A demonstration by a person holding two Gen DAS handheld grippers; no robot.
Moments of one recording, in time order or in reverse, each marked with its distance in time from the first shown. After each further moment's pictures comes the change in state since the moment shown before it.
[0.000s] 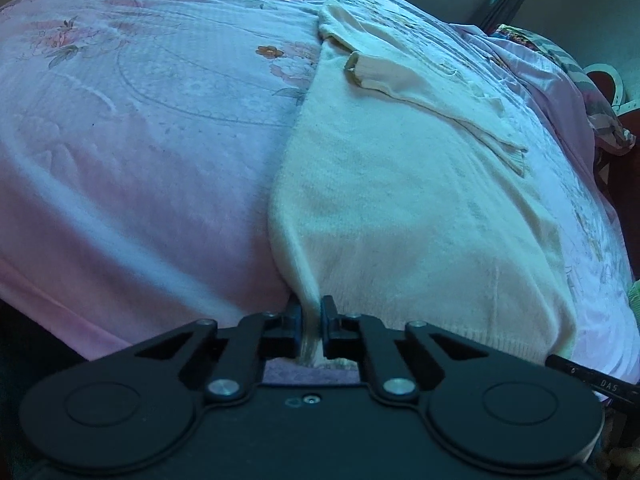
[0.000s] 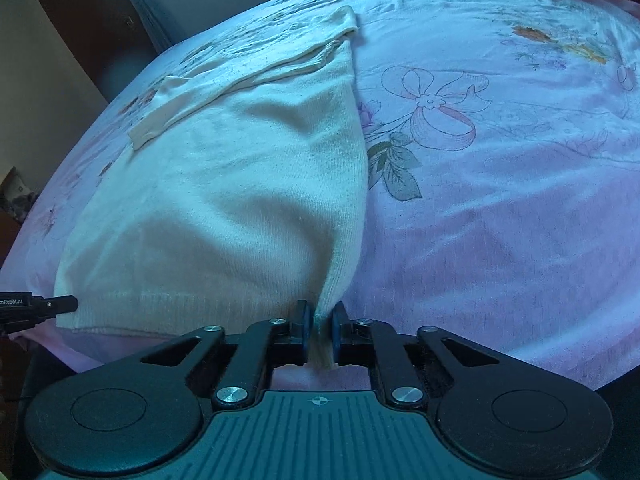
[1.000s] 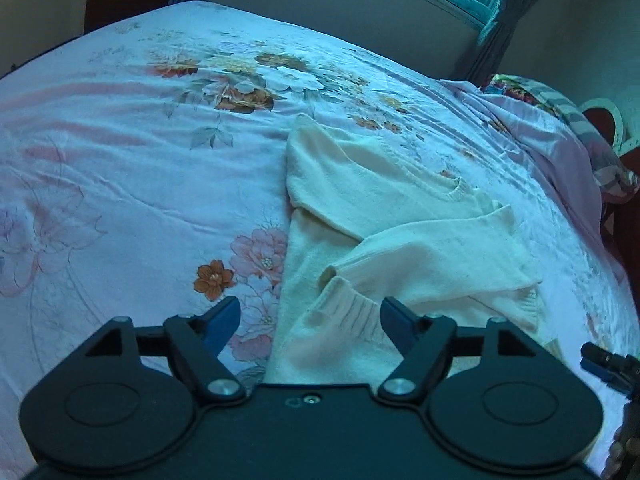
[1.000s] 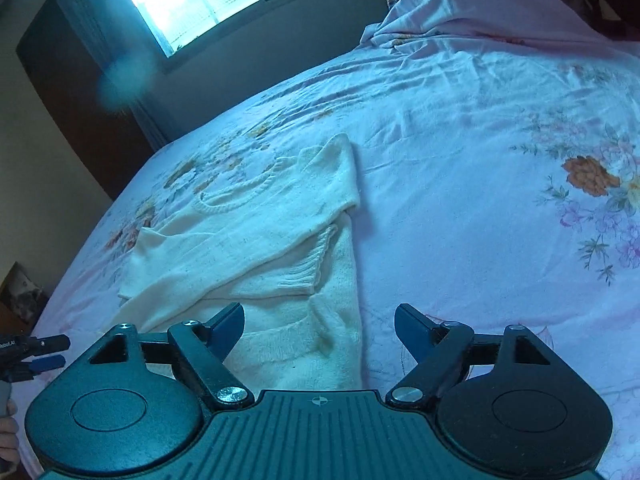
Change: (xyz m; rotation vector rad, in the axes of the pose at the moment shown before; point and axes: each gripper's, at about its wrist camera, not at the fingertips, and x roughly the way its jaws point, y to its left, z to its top) left arm 0.051 -0.031 0.174 0.101 -0.153 0.028; right arm 0.052 -0.015 0.179 0.062 -0.242 0.013
